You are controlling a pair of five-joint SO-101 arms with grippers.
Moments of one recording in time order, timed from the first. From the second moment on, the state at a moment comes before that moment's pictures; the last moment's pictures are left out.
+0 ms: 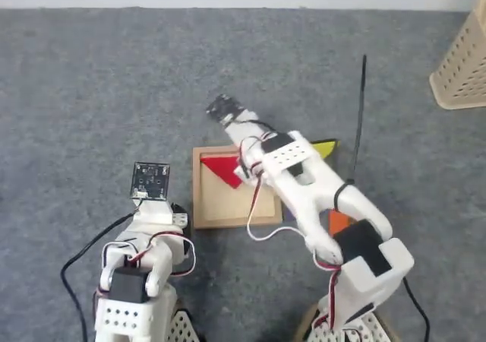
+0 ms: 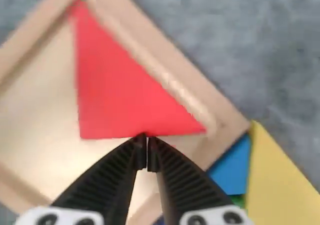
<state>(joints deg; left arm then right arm) 1.1 -103.3 97.1 70.4 9.5 -31.2 9.9 23.7 44.6 18.8</state>
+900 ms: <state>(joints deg) 1.1 -103.3 97.1 70.4 9.5 -25.7 -8.9 32.9 50.8 13.6</state>
